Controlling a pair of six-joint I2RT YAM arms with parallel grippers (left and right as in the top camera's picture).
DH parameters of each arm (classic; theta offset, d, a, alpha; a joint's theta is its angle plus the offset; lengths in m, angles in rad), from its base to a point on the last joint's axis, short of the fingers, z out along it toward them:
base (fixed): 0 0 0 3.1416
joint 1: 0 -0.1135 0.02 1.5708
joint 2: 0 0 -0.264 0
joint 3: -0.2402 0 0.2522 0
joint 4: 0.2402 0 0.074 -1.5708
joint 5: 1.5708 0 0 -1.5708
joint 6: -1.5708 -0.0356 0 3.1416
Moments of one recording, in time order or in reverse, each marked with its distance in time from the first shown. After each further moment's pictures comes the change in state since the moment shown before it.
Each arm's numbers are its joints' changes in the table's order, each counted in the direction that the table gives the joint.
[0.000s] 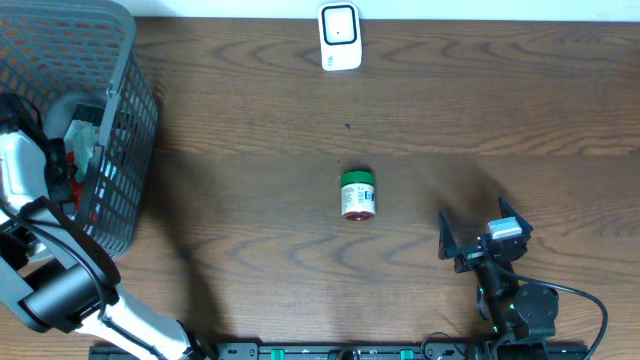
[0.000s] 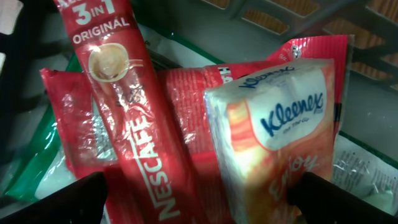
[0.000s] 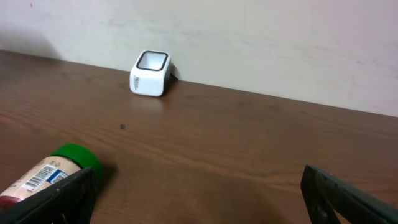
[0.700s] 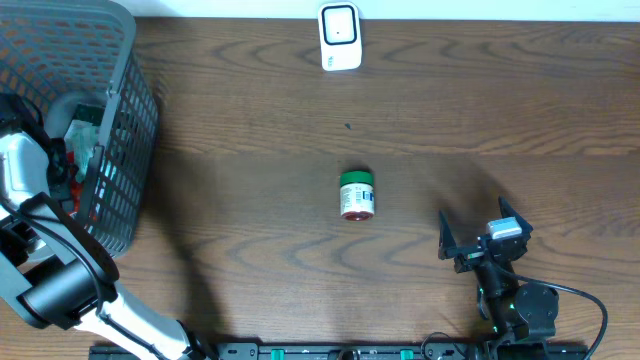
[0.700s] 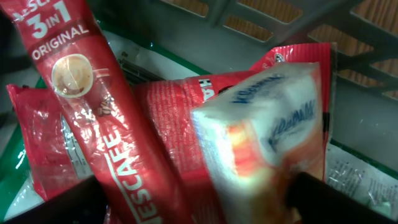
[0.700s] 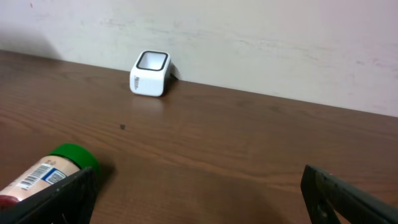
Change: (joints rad) left arm 0.000 0.021 0.010 -0.060 -0.014 -0.032; right arm 0.000 0.000 0.000 0.000 0.000 0.000
